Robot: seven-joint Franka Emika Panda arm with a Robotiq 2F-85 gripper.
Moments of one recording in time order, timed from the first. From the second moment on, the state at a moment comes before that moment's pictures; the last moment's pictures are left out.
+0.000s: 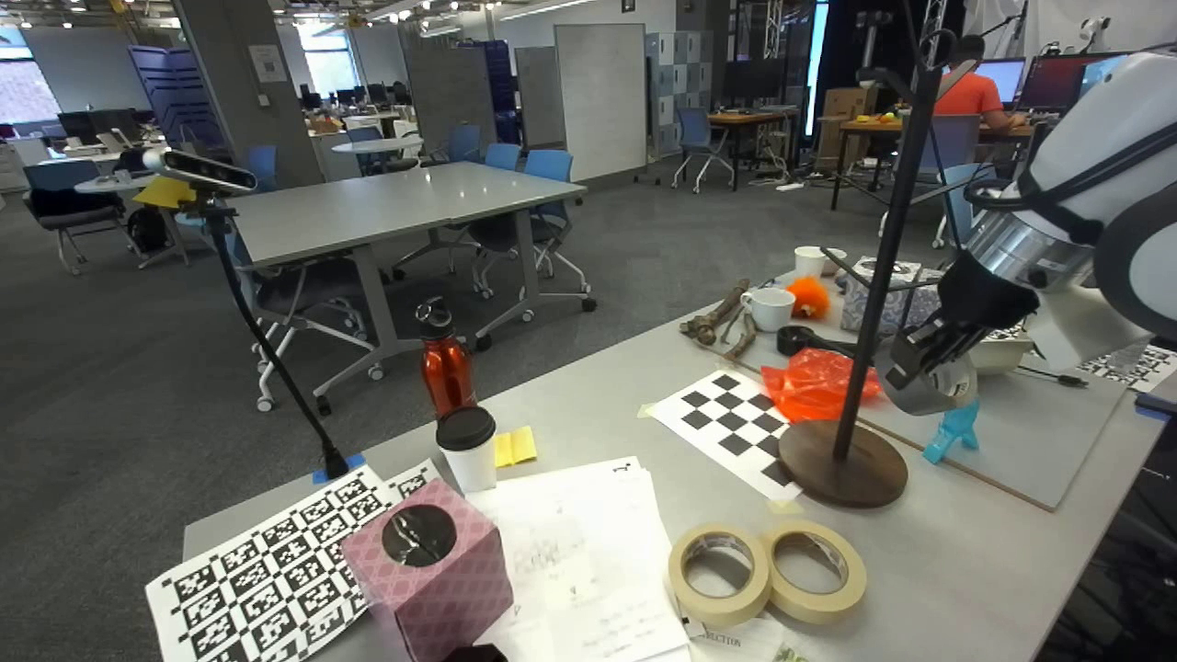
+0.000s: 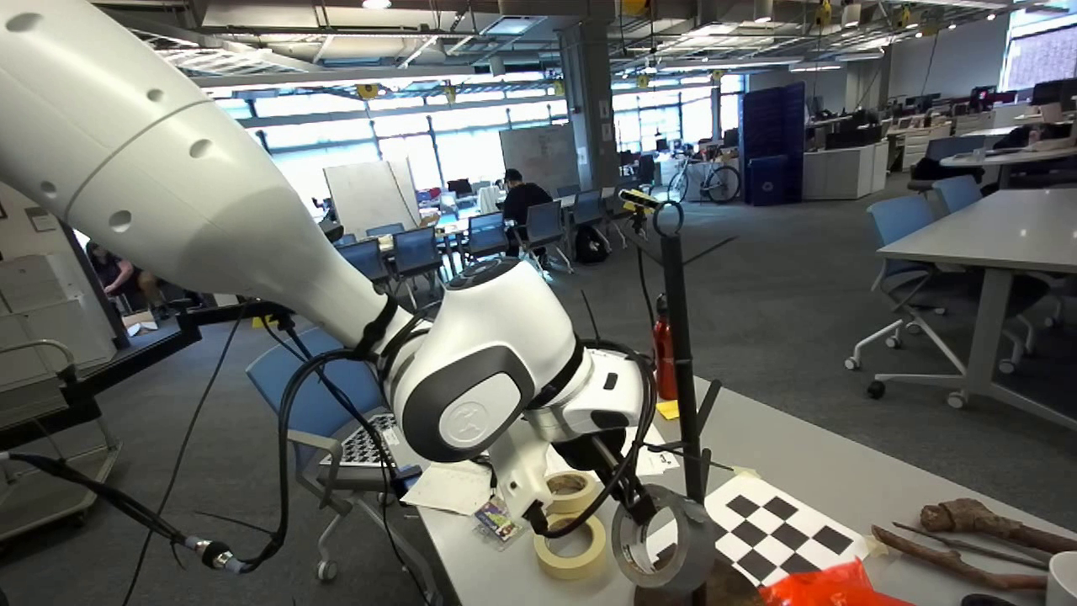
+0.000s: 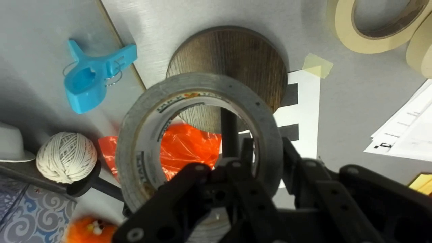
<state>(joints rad) -0.03 0.17 -0.12 -2.39 -0.05 2.95 0.18</state>
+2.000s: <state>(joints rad) -0.03 0.03 -0.15 -2.49 -0.27 2.86 0.41</state>
